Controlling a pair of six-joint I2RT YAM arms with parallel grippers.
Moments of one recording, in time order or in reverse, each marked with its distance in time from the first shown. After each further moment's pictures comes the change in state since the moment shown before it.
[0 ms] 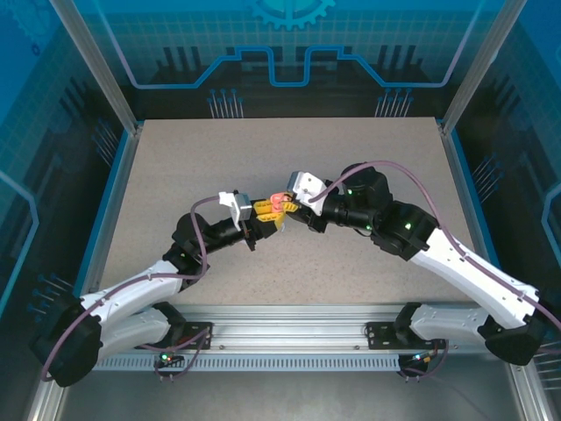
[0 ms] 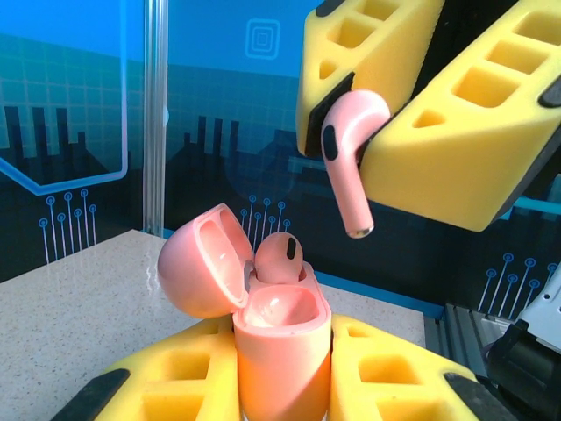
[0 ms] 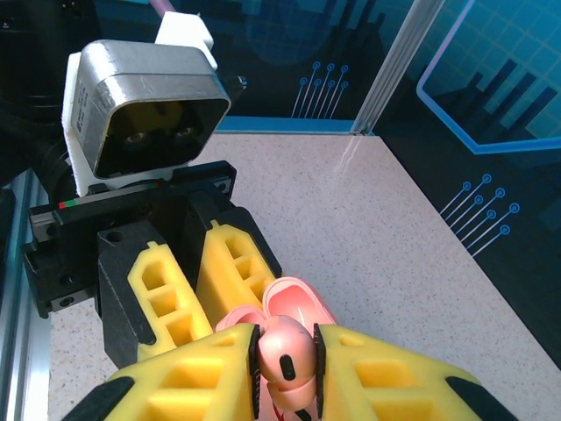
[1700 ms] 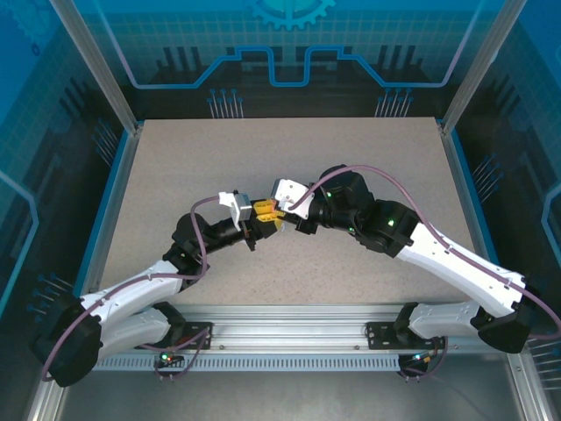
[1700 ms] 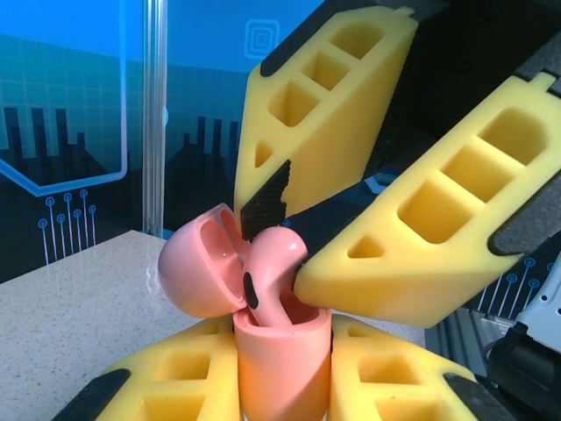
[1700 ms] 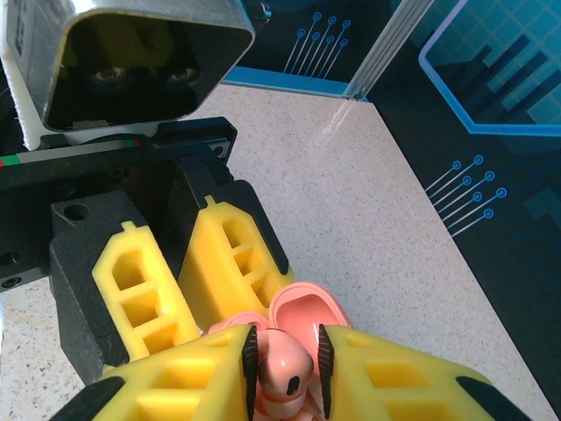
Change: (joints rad) left arm 0.000 0.000 0.000 0.004 0.000 0.000; right arm 0.066 0.080 0.042 -0.052 0.130 -0.087
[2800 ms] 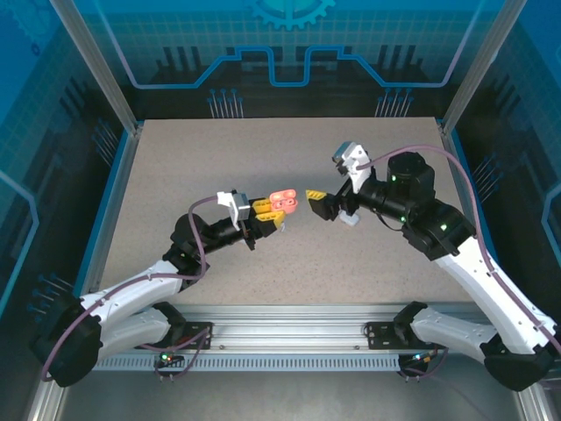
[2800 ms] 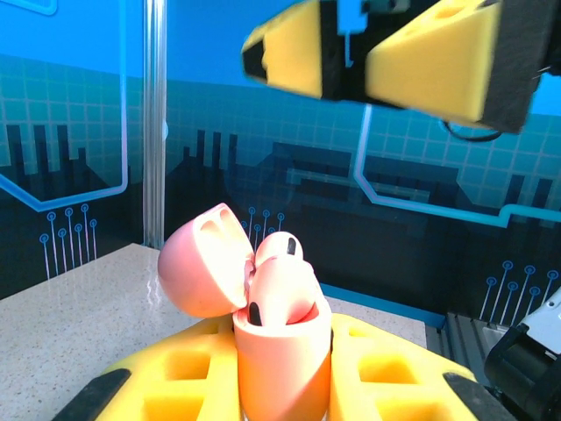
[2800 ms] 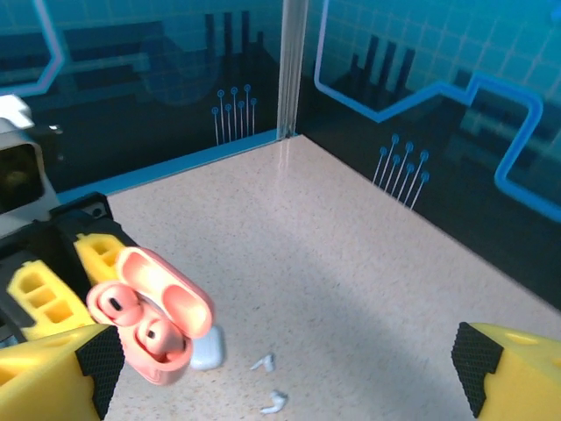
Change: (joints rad) left arm 0.000 -0.002 0.000 0.029 0.000 0.000; right arm -0.344 -0.208 -0.066 0.032 -0.236 0.358
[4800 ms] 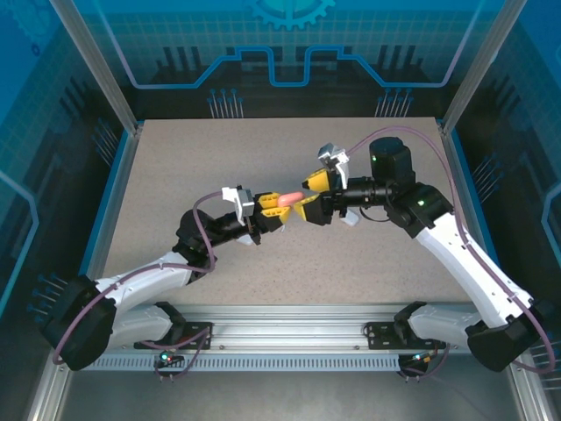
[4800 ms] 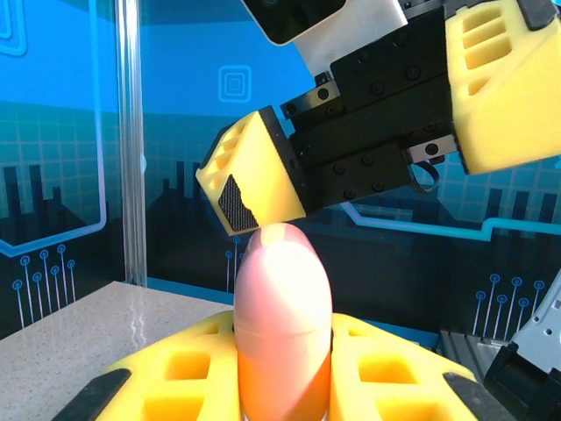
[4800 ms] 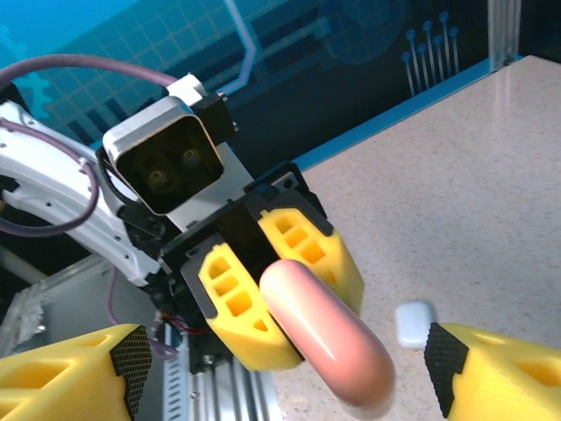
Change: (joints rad) left arm -0.001 0.126 0.045 0.167 0.053 -0.008; right arm -0.073 0.149 0.045 -0.046 -0.522 0.166
